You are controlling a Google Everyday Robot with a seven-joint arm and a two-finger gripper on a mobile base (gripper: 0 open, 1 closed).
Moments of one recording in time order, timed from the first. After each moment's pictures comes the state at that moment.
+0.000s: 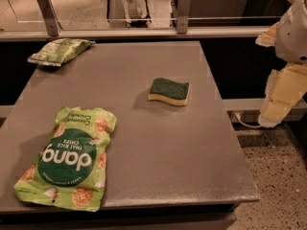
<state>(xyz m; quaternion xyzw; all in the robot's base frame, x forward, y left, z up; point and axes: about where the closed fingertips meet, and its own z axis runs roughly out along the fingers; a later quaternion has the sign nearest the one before) 0.438 -0.216 0.980 -0.60 0.78 -0.04 0.17</state>
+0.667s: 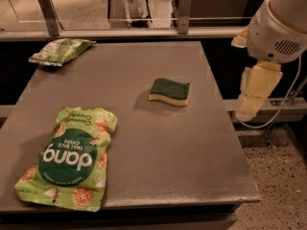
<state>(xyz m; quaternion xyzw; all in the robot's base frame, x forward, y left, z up) 0.463 -0.185 0.966 -0.63 0.76 -0.02 0.16</state>
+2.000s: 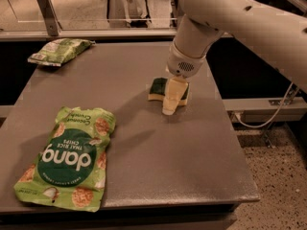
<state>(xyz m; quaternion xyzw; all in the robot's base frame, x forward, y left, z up) 0.576 -0.063 0.847 -0.65 0.74 0.05 0.14</state>
